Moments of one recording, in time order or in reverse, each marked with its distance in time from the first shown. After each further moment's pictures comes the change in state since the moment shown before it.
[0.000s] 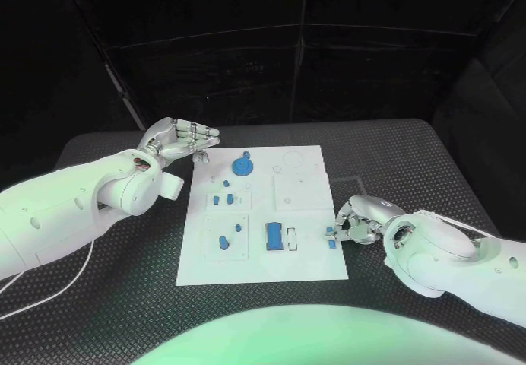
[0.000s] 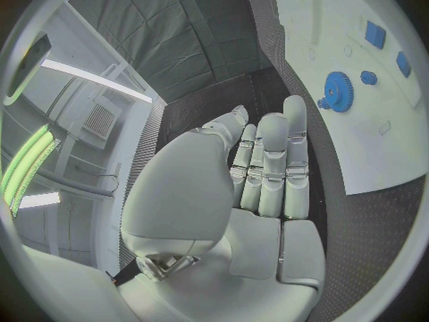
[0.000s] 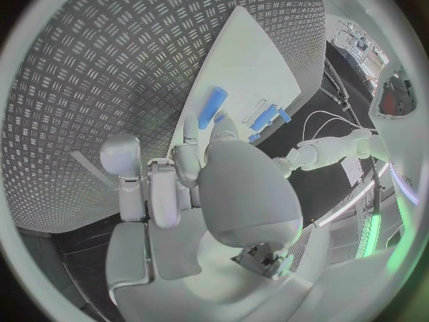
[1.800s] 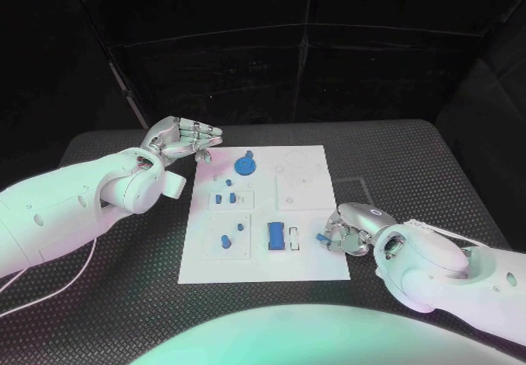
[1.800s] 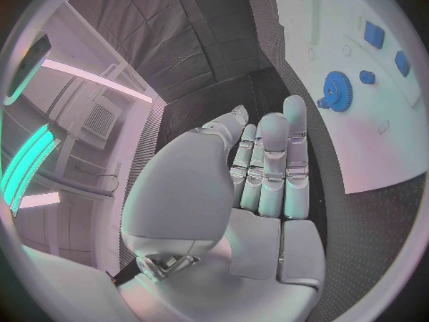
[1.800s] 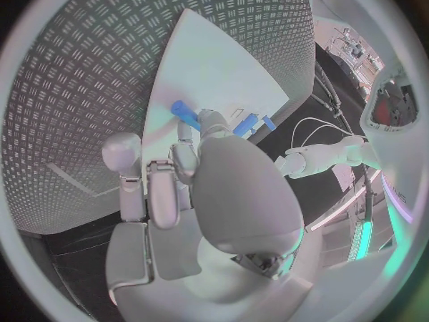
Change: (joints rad) left arm 0.000 -0.003 0.000 0.003 0.000 0.001 -0.001; left_hand 0.000 0.000 0.000 0.000 0.000 0.000 0.000 0.000 0.000 0.000 0.000 0.004 0.000 0.000 0.000 0.000 0.000 0.000 0.000 0.000 -0.004 -0.001; right arm -0.025 0.032 0.000 0.073 -0.066 0.006 -0.059; right_hand 0.165 -0.067 0.249 0.005 0.265 -0.009 0.002 -0.048 0.014 -0.020 -0.009 -0.026 -0.016 0.004 -0.003 -0.014 0.000 0.000 0.001 -0.014 -0.025 0.000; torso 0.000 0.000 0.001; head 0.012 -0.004
